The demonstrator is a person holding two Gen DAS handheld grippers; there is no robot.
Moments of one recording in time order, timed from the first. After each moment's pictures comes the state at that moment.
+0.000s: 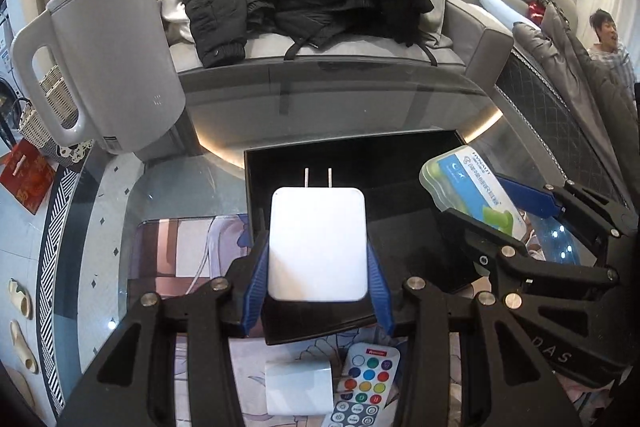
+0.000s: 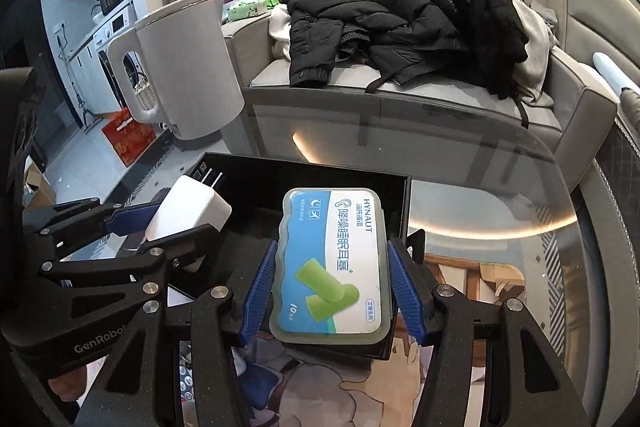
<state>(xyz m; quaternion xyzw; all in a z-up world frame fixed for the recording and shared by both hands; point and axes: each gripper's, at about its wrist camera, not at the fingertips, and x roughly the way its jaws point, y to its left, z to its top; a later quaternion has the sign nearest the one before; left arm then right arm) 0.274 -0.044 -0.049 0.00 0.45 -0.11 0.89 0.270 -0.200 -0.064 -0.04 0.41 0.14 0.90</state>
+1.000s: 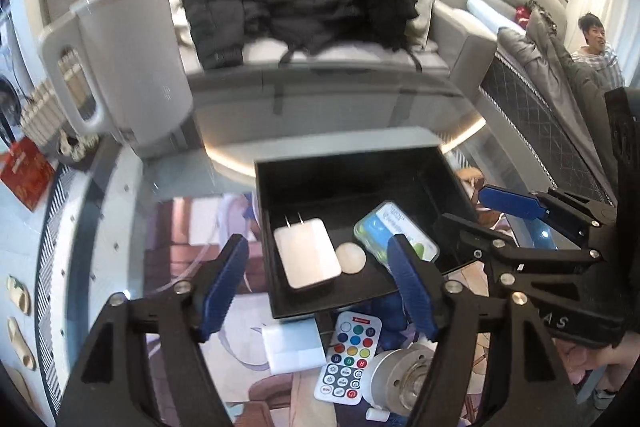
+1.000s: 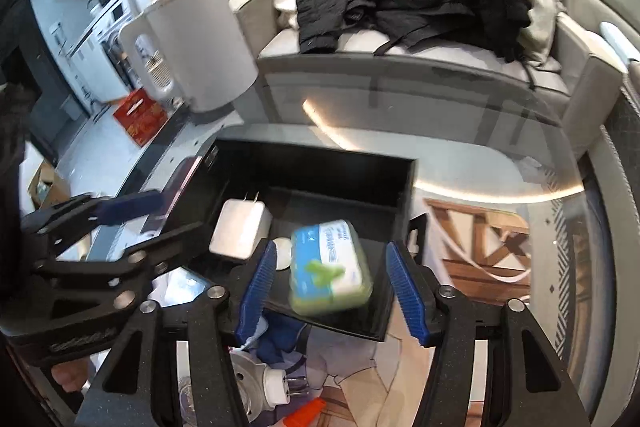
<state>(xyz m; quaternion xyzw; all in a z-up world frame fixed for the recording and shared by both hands) 0.229 -0.023 -0.013 0.00 0.43 -0.12 0.89 0.229 -0.209 -0.045 -0.02 0.46 0.14 0.88</state>
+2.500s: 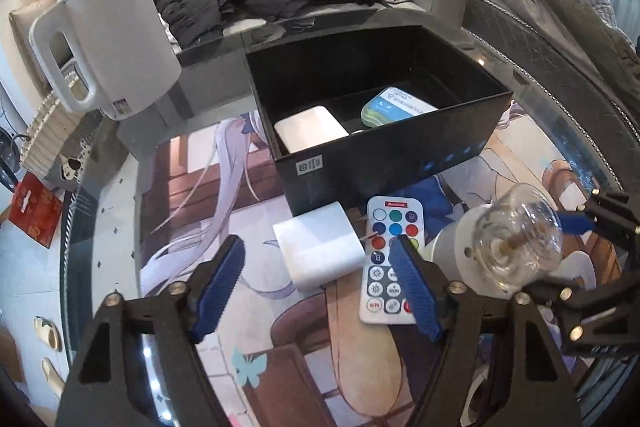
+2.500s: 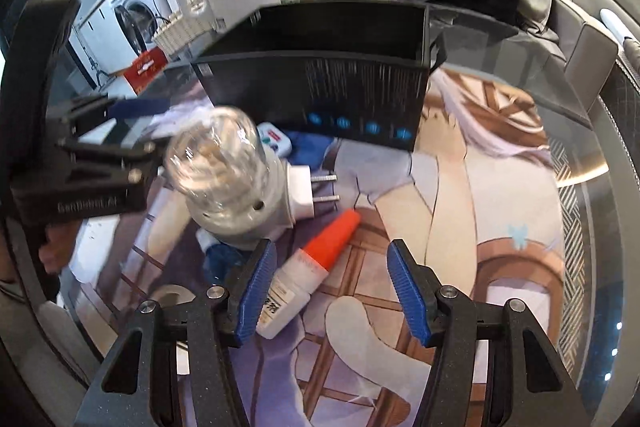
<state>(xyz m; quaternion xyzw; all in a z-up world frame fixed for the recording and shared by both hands) 0.179 -0.019 -0.086 0.10 0.45 -0.16 0.88 0.101 -0.216 -0.121 -0.05 0.49 0.16 0.86</state>
